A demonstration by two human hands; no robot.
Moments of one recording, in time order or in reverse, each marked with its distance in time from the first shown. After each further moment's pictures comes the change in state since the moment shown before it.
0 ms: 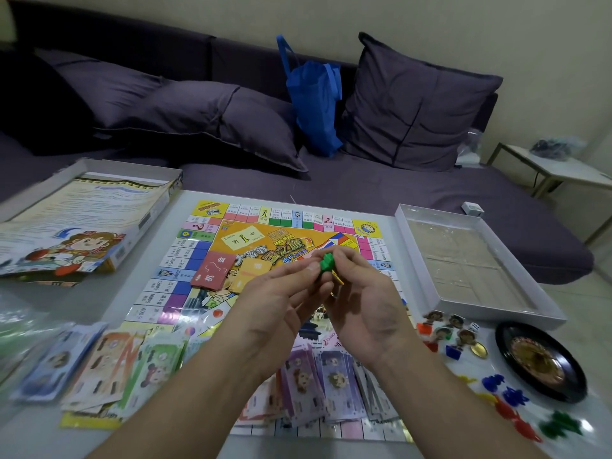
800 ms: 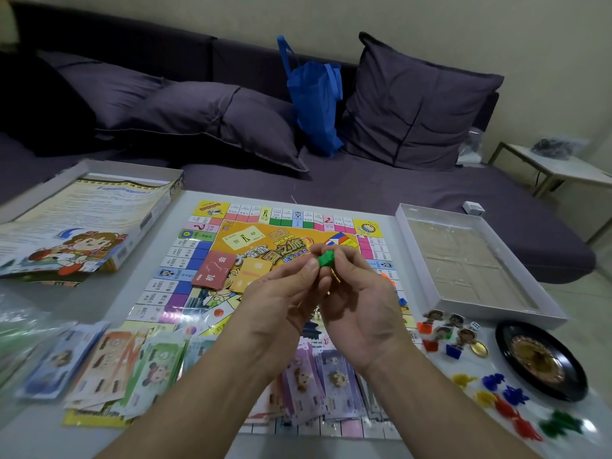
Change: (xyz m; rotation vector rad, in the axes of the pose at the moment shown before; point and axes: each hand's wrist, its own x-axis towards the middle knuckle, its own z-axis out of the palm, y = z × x) left_hand -0.006 -0.003 0.007 -0.080 0.033 0.036; right_hand -0.006 0.006 0.008 0.175 -0.012 -0.043
